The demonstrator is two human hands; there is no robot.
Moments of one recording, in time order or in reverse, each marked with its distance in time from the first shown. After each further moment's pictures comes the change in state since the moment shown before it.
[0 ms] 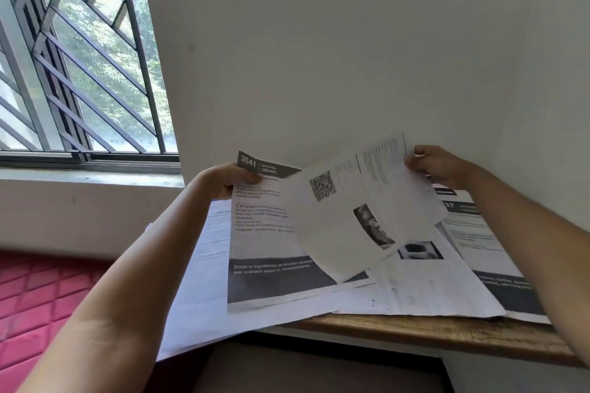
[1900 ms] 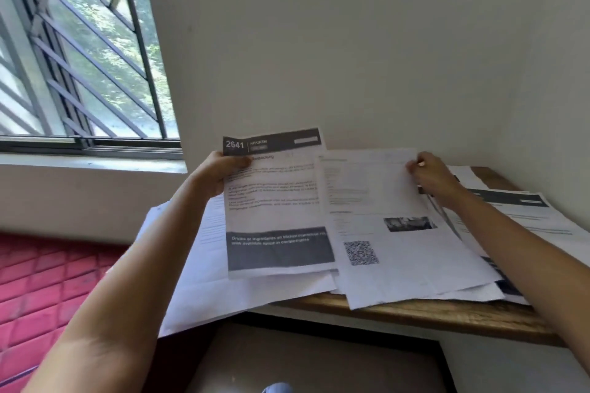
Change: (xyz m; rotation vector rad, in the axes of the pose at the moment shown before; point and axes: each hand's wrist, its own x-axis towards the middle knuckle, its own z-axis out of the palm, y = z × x) left_hand -0.019 -0.022 -0.002 -0.154 0.232 0.231; right_hand -0.012 0.043 0.040 -0.258 0.359 -0.069
